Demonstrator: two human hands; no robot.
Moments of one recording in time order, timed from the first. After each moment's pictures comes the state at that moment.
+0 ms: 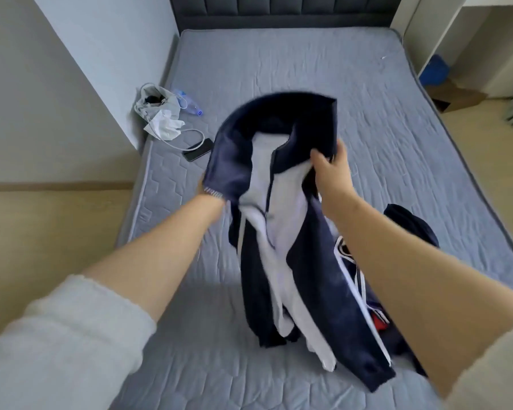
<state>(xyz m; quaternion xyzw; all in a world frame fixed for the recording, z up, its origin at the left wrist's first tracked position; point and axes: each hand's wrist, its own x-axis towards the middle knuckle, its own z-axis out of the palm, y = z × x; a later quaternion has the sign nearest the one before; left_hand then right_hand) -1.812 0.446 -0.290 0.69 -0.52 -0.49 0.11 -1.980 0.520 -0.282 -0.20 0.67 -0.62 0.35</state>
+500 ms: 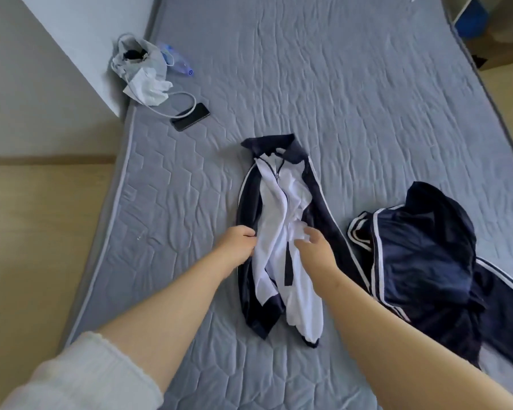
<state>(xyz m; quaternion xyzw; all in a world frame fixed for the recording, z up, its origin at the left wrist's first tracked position) -1.823 0.480 -0.454 0.61 -0.56 -0.56 -0.01 -1.949 0.570 -0.443 -0.14 0.78 -0.35 0.50</state>
